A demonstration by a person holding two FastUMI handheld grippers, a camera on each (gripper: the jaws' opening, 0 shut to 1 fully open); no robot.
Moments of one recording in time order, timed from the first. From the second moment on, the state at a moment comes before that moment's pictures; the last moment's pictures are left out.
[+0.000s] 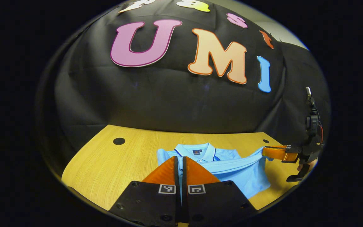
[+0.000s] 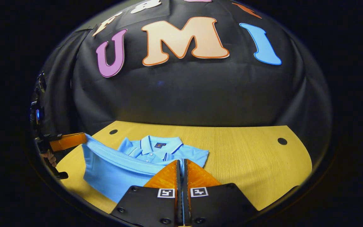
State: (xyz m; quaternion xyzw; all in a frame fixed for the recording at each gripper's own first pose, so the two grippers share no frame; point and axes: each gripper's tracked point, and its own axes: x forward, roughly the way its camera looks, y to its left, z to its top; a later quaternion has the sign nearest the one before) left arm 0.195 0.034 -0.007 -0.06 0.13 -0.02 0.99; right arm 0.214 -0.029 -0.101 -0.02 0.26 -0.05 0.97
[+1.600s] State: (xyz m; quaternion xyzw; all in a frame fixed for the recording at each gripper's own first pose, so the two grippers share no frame) left arm 0.087 0.053 -0.032 0.02 0.13 0.06 0.99; right arm 0.117 0.001 -0.091 -0.06 0.17 -0.02 0.98
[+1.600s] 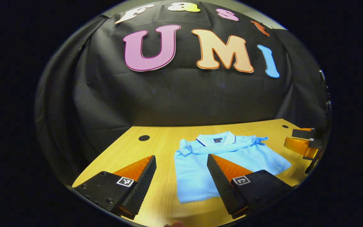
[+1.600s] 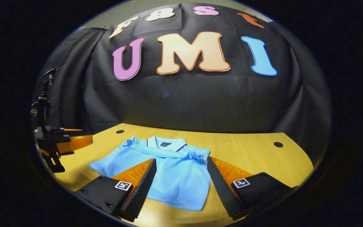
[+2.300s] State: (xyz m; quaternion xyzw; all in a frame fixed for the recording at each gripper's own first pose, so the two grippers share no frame) left arm -0.001 0.044 -0.047 -0.01 0.10 0.06 0.99; right arm 0.022 0.028 -0.087 -0.04 0.13 0.00 0.99
